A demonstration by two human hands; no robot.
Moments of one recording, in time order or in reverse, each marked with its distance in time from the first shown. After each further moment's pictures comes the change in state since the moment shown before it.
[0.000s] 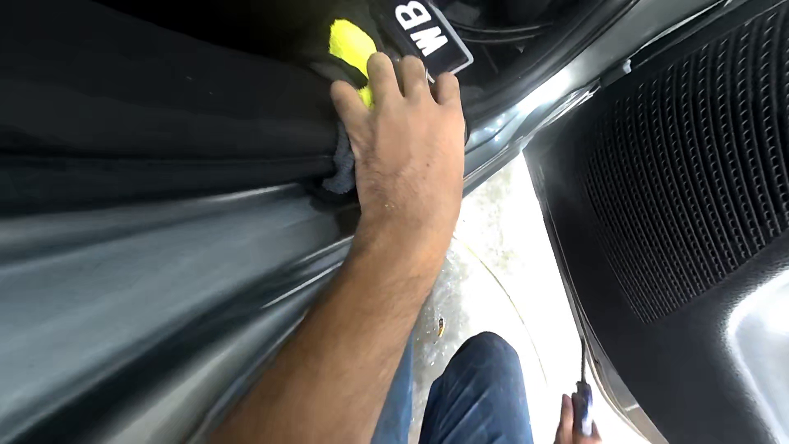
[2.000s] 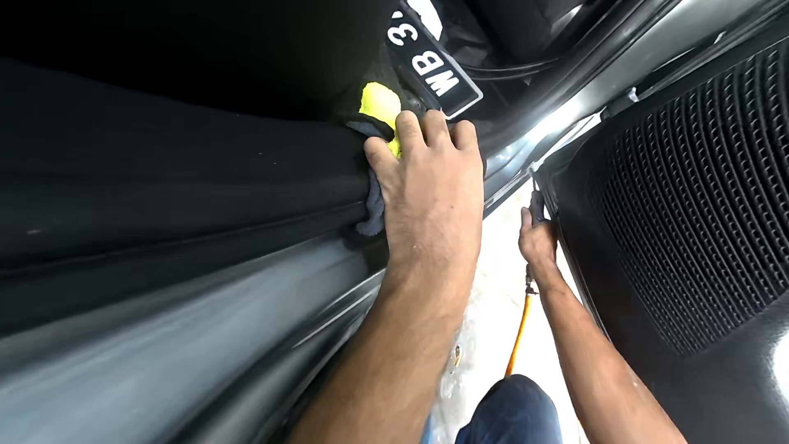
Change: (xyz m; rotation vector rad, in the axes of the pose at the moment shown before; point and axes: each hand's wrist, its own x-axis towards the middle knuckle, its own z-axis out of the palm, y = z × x) left_hand 0.000 0.000 -0.002 0.044 -0.018 -0.011; right_hand 0.193 -0.336 0.056 0.192 -0.172 -0.177
